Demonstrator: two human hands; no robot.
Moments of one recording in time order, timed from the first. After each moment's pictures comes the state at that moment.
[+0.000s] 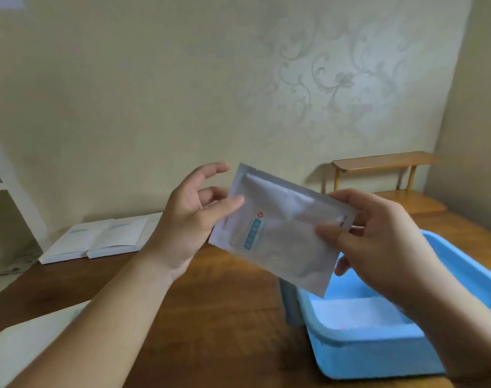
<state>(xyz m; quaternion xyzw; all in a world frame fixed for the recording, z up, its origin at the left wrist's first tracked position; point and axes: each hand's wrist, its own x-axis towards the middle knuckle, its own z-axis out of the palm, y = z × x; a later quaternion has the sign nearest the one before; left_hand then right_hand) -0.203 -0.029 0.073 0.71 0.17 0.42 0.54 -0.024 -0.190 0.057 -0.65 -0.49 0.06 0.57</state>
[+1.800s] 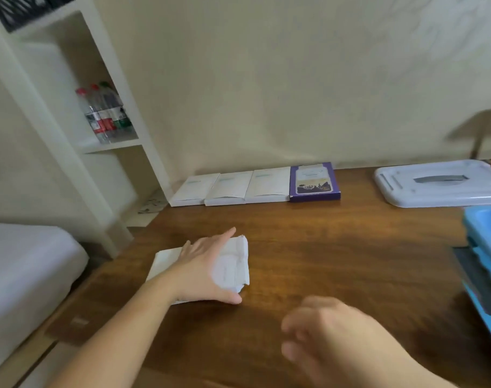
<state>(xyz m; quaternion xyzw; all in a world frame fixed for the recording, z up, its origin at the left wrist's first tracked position) -0.417 0.060 -0.059 0.86 0.50 0.00 0.13 -0.200 -0.124 -0.030 -0.61 -0.75 0.21 0.13</state>
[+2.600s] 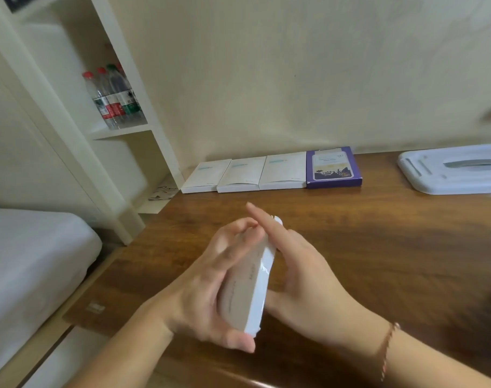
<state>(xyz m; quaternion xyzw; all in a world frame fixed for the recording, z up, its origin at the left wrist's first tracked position) -0.431 0.004 -0.046 0.93 0.20 0.23 0.20 -0.243 -0.063 -0.042 -0.44 -0.74 0.17 0.47</state>
